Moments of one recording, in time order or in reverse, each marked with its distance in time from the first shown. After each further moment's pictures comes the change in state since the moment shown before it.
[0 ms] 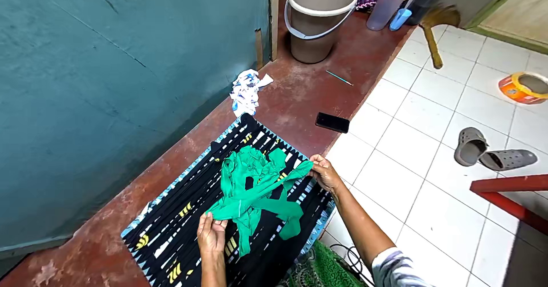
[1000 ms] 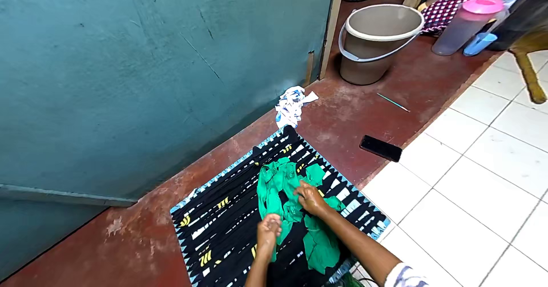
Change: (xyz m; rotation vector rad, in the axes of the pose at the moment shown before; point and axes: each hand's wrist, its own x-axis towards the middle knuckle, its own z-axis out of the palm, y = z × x) left_hand -0.029 -0.038 0.009 0.727 -0.312 -0.006; right_hand 0.018 0.062 0.109 -1.261 -0.610 -0.155
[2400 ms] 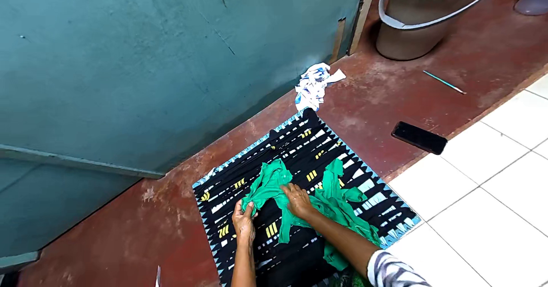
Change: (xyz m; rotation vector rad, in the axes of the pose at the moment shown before) left_hand 0.006 -0.001 -0.083 -0.346 0.574 0.112; right_hand 0.031 -0.044 0.098 -0.127 -0.314 0.157
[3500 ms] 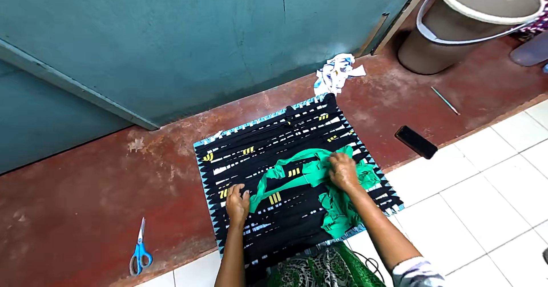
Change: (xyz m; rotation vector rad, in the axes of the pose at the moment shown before) left_hand -0.002 -0.025 -0.100 0.900 -0.150 0.203; right_hand -0.066 0.029 -0.064 -0.258 0.356 0.064
